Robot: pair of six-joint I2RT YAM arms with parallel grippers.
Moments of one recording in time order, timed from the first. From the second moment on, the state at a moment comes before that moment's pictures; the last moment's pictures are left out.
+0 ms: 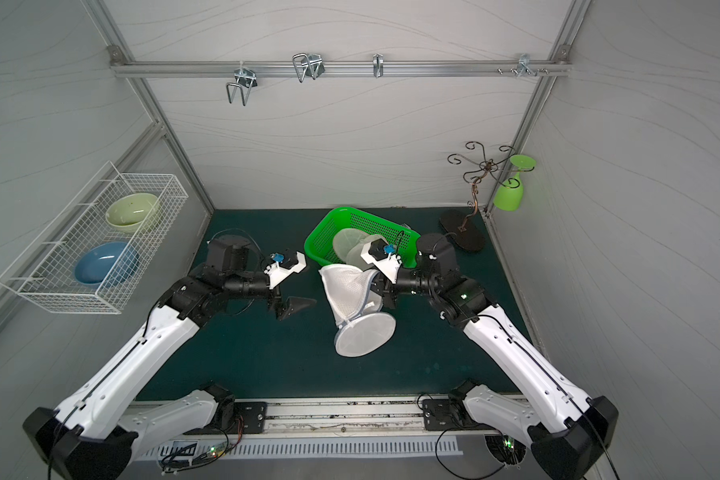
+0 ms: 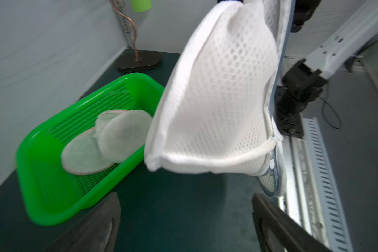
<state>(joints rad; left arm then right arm) -0.42 1.00 1.03 -0.59 0.63 0.47 0.62 1.04 1.07 -0.40 -0.63 -0.18</state>
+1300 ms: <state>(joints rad) -0.90 1.20 0.94 0.04 -0.01 0.17 0.77 1.24 1.37 -0.70 0.03 0.39</state>
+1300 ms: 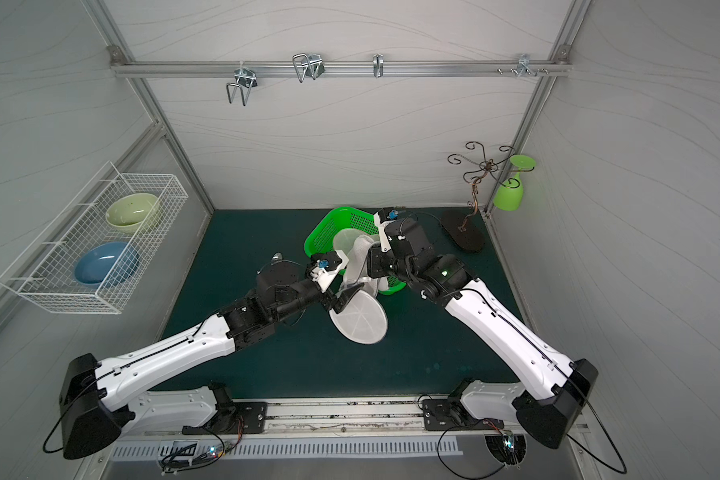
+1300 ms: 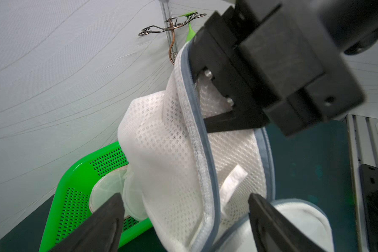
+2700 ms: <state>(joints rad) -0.56 1.23 1.16 -0.45 0.78 0.15 0.77 0.96 1.10 -0.74 -0.51 -0.59</state>
